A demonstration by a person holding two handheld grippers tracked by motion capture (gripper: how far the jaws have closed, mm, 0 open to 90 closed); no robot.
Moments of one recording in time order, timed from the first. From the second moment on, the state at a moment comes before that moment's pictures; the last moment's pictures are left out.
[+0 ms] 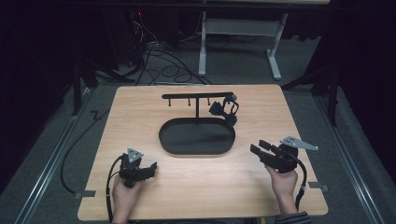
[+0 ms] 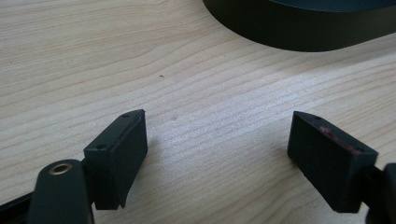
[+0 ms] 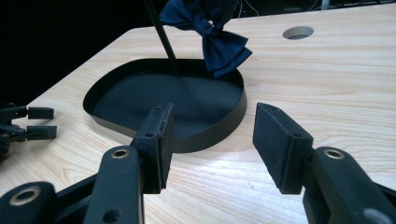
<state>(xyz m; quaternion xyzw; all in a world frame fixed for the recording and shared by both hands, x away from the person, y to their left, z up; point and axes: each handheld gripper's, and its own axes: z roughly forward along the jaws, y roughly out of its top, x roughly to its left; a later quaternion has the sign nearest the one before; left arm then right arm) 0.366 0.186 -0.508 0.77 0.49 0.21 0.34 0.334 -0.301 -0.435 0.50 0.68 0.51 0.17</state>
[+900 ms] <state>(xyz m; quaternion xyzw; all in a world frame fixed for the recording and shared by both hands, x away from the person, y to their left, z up) 0.366 0.186 -0.508 0.77 0.49 0.21 0.34 0.339 -0.283 -0.462 0.51 0.69 0.50 0.15</state>
